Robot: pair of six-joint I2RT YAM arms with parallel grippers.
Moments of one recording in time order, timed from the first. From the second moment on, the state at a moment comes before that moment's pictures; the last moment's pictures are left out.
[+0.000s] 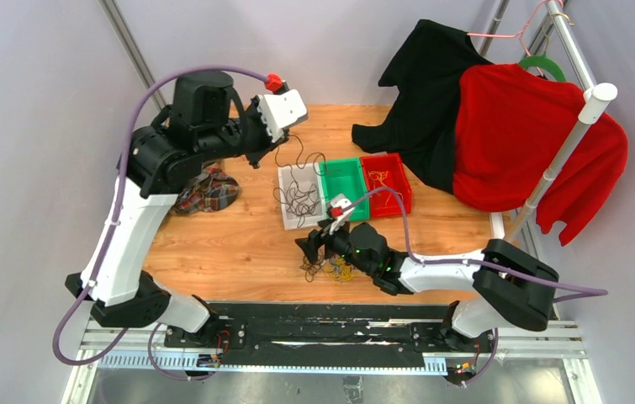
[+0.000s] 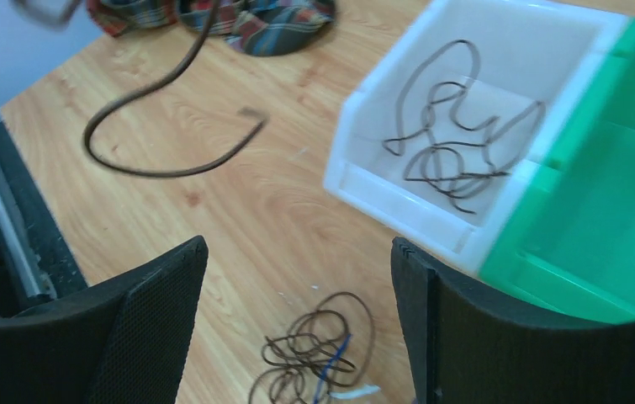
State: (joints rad) left arm -0.66 1.43 2.16 -1.14 0.23 0.52; right arm 1.09 1.46 0.55 0.75 0.19 0.23
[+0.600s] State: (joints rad) left arm -0.66 1.51 1.69 -0.76 -0.06 0.67; right arm 0.98 0.99 0.30 0.57 0.39 0.28
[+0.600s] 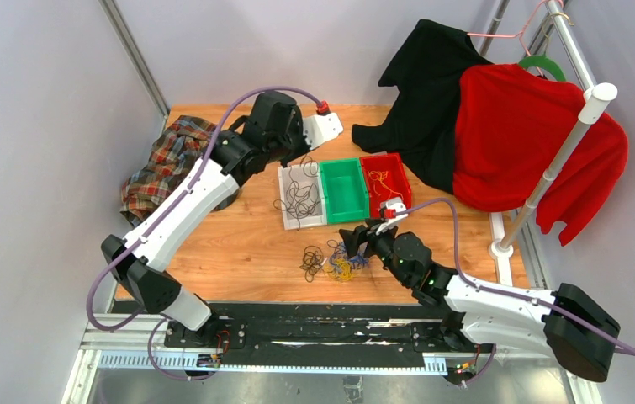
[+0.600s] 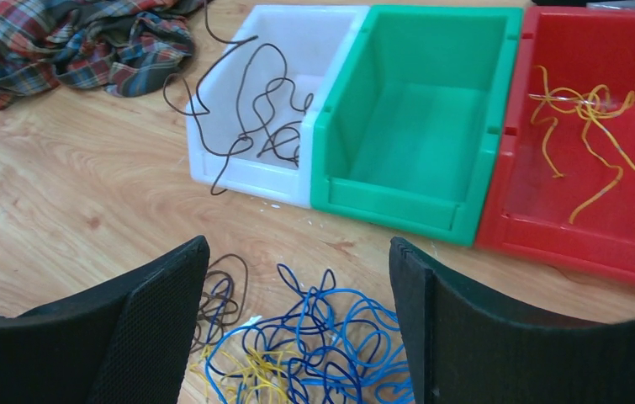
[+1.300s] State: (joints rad) left arm -0.66 1.59 2.20 -0.81 -0.10 0.68; right arm 0.89 1.01 0.31 0.41 0.39 0.34
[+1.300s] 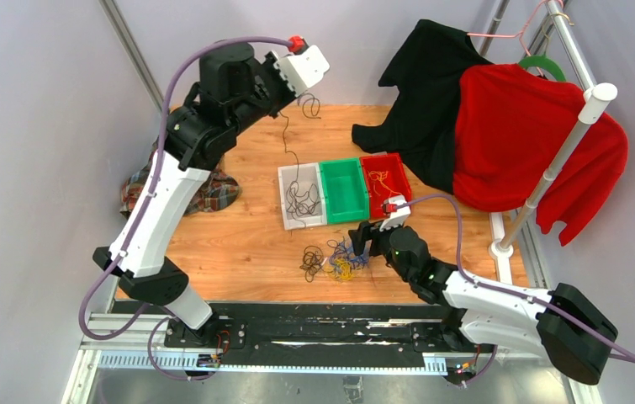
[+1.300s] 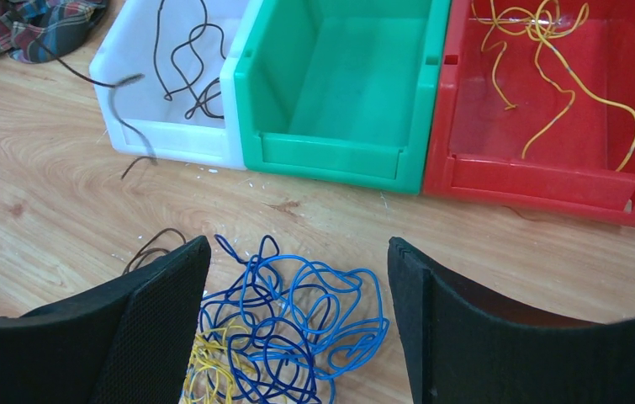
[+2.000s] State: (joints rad) left arm -0.66 1.36 1.89 -0.53 -0.13 0.70; right arm 0.87 1.04 0.33 0.40 0.37 0.37
